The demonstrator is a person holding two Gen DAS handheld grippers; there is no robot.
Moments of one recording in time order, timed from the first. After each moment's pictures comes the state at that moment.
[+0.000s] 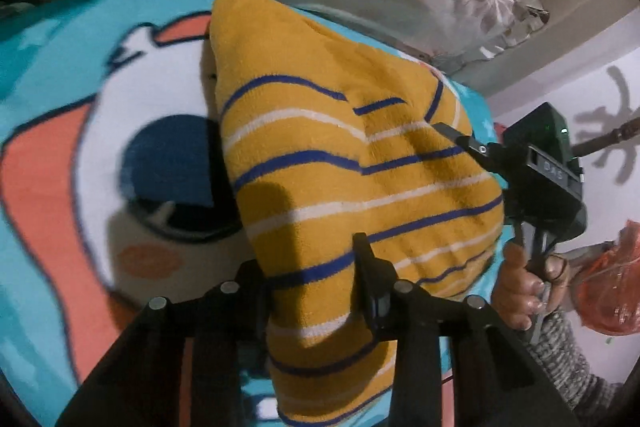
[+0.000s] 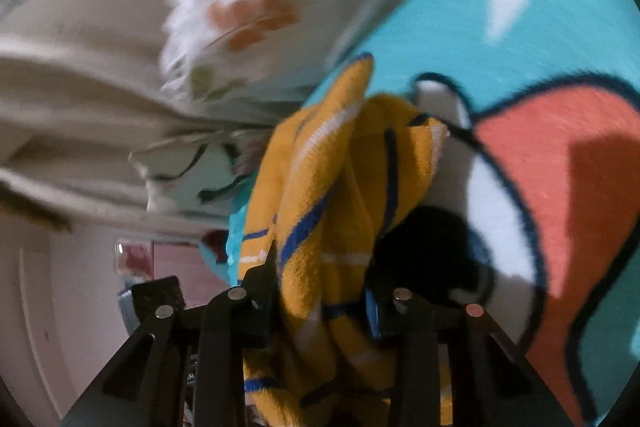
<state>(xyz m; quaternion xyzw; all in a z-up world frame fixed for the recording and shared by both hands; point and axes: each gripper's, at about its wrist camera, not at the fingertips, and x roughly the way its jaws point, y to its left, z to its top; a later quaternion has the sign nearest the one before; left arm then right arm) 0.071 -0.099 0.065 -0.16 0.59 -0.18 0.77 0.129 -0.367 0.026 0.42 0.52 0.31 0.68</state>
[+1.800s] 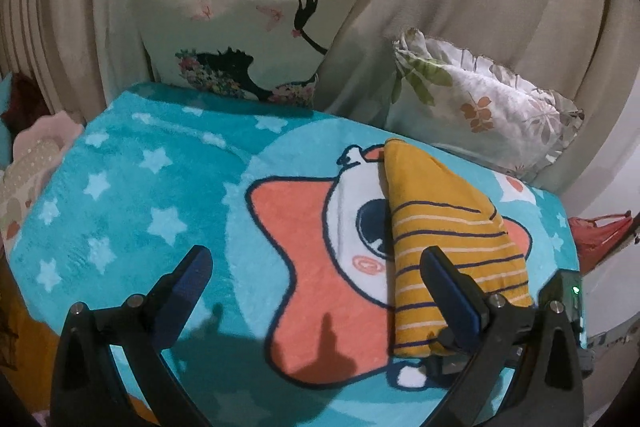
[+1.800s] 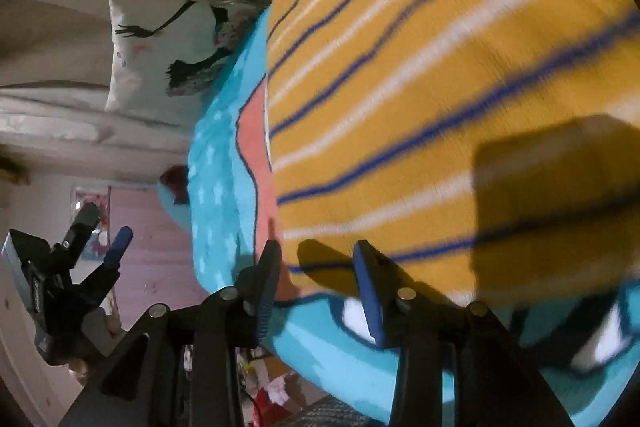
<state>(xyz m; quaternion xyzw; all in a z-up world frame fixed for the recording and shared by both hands) -0.066 0.033 0.164 -0.11 0.40 0.05 0.91 -0.001 -0.233 0.017 0.34 0.59 0.28 0.68</state>
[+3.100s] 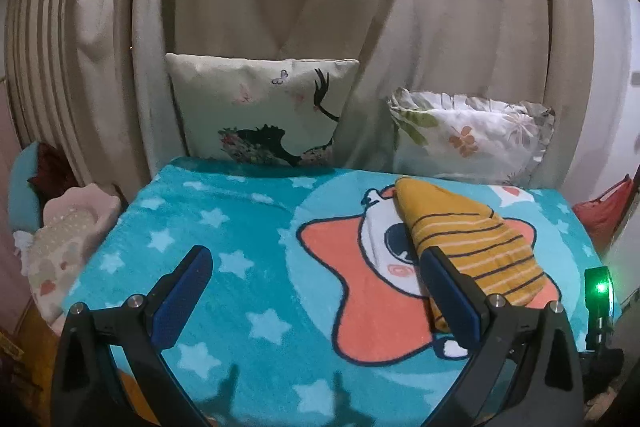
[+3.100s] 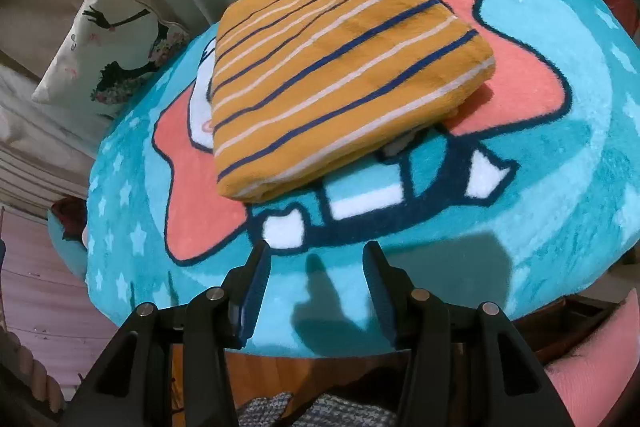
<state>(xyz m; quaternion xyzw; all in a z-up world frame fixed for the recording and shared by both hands) -0.169 0.055 0.208 -0.03 0.29 0.06 0.96 -0.101 -0.242 0.063 0.21 0.57 0.07 0.79</state>
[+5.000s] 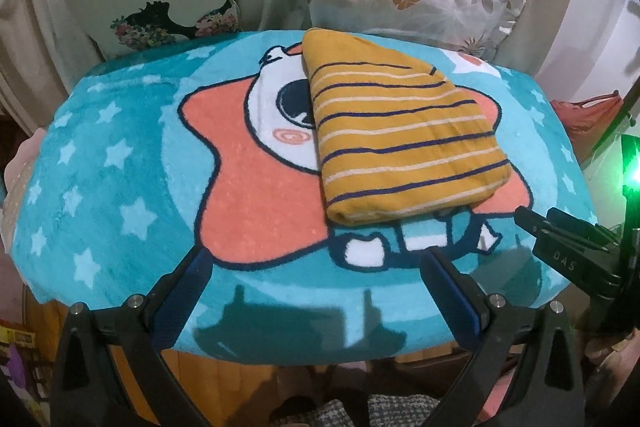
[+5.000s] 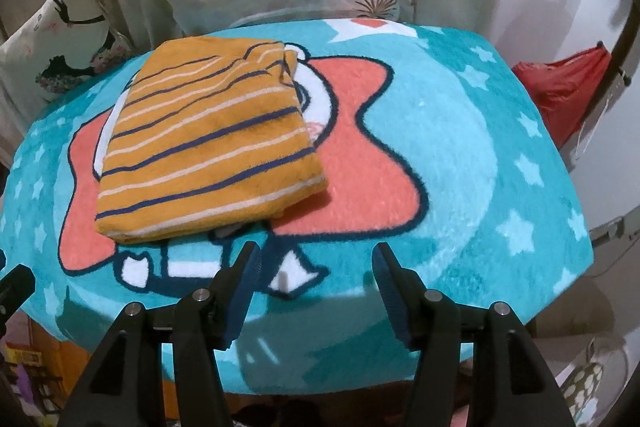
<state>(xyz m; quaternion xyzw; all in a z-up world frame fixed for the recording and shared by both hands) -0.130 -0.077 0.119 -0.01 0.50 -0.01 0.86 -0.085 -0.326 0.093 0.03 0.52 -0.02 0.85</state>
